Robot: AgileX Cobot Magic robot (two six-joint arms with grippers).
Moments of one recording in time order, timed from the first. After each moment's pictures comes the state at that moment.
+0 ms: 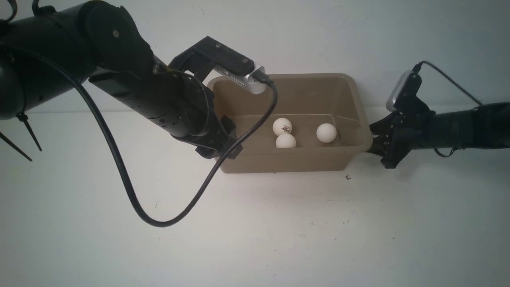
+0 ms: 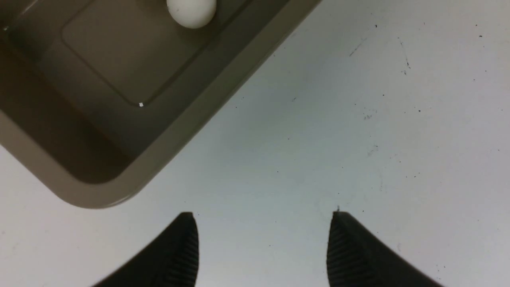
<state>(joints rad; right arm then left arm) -0.07 2.23 -1.41 1.47 0.78 -2.35 -0.38 1.65 -1.37 -0.39 0.86 0.58</state>
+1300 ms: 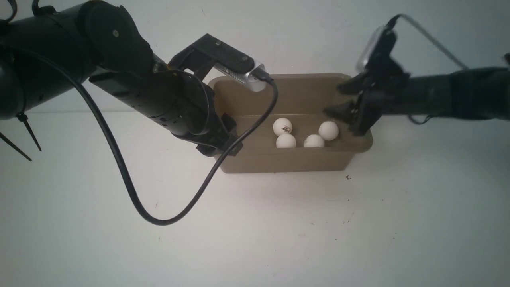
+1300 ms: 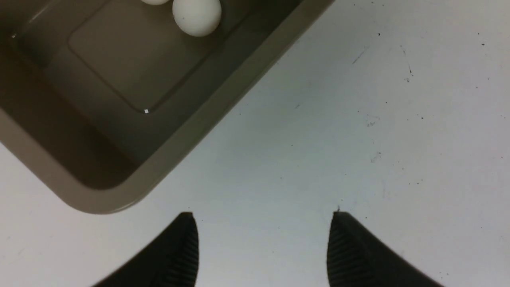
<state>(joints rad) 0.05 2.03 -1.41 1.56 0.73 -2.30 -0.38 1.65 -1.37 -0.40 0.84 0.58</state>
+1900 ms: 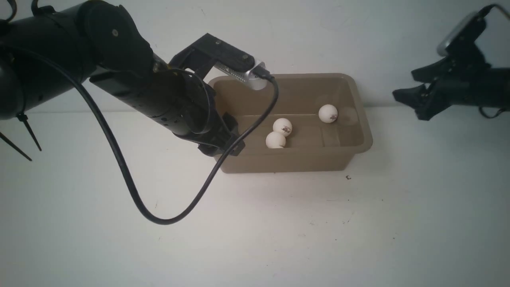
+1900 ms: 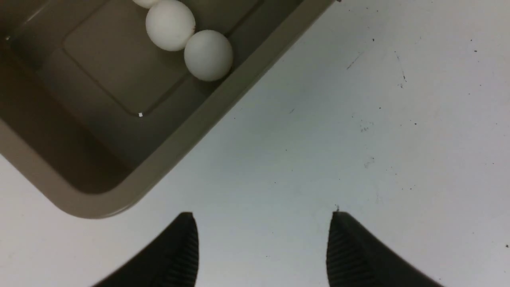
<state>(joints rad) -0.15 2.08 -1.41 1.58 0.75 -2.26 -0.38 1.65 -1.37 -0.42 0.84 0.58</state>
